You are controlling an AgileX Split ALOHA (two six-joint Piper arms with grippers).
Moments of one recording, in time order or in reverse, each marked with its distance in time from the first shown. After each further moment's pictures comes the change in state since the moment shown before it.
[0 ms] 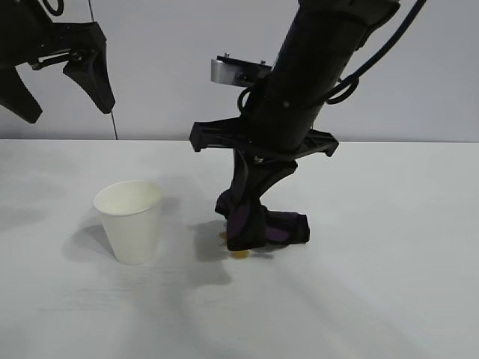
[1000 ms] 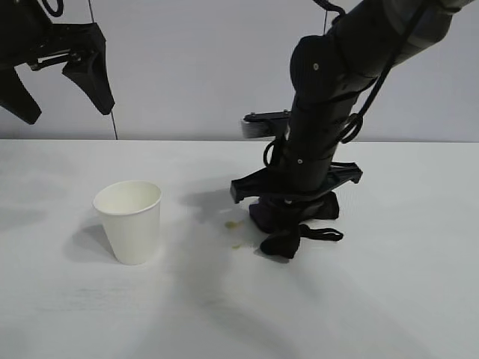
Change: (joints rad) left arm 0.000 0.000 0.000 0.002 0.003 0.000; right arm -0.105 0.155 -0.007 -0.359 -0.135 0.281
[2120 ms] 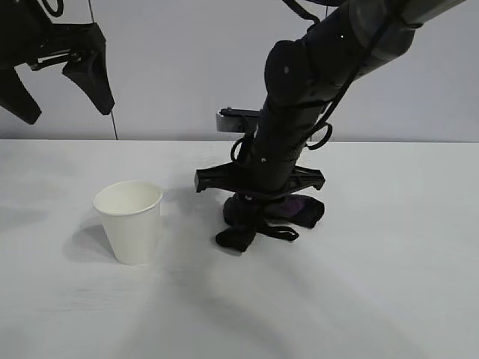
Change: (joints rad) left arm 0.000 0.000 0.000 0.000 0.001 0.000; right arm 0.047 0.082 -0.110 0.133 -0.052 -0.011
